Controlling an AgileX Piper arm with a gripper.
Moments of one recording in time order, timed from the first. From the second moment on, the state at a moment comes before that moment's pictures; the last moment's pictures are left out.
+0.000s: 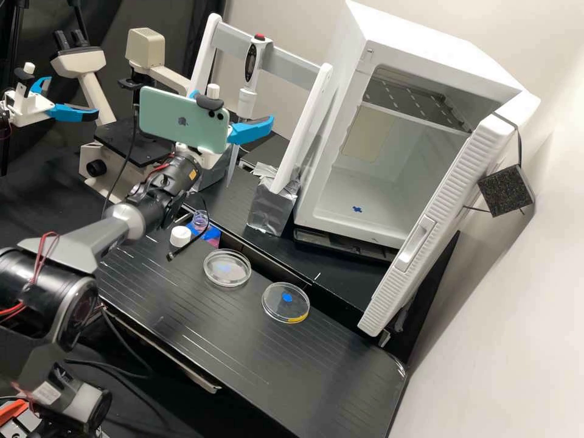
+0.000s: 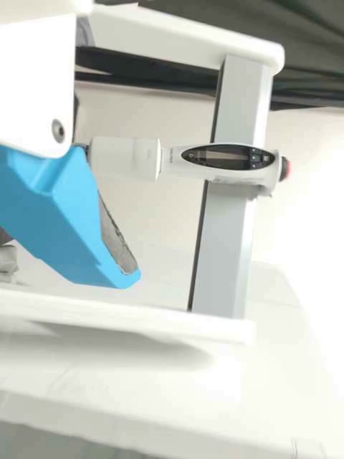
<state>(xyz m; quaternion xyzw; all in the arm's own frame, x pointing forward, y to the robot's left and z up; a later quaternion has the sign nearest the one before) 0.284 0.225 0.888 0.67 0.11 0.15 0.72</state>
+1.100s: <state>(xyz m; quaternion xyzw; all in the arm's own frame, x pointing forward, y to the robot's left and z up) 0.359 0.244 0.895 0.65 0.07 0.09 0.75</state>
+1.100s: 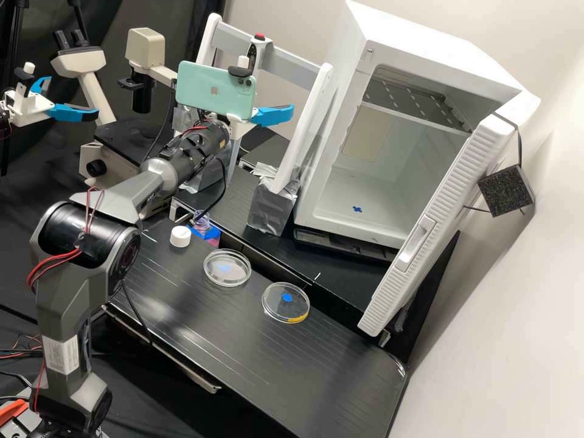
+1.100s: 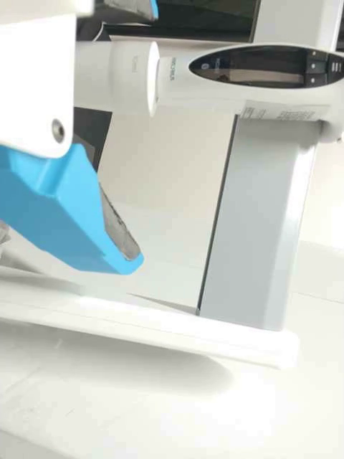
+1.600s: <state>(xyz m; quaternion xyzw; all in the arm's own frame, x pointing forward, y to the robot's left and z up) 0.358 0.250 0.893 0.65 0.08 0.09 0.75</state>
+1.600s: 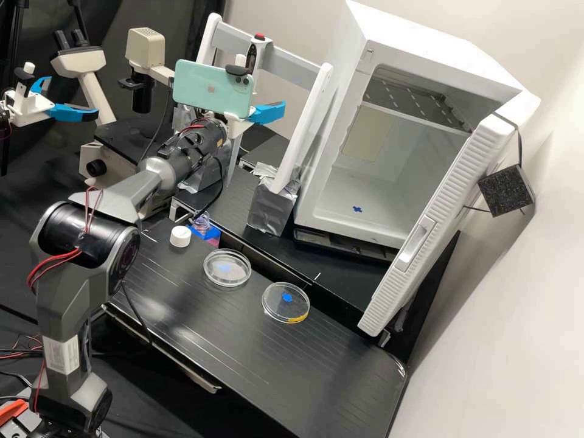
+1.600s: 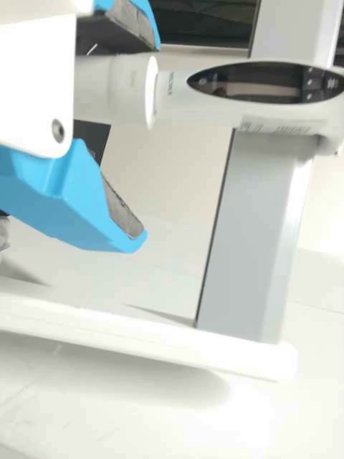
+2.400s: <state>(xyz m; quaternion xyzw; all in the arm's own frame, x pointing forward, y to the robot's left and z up) 0.360 0.254 0.885 0.66 0.09 0.07 0.75</state>
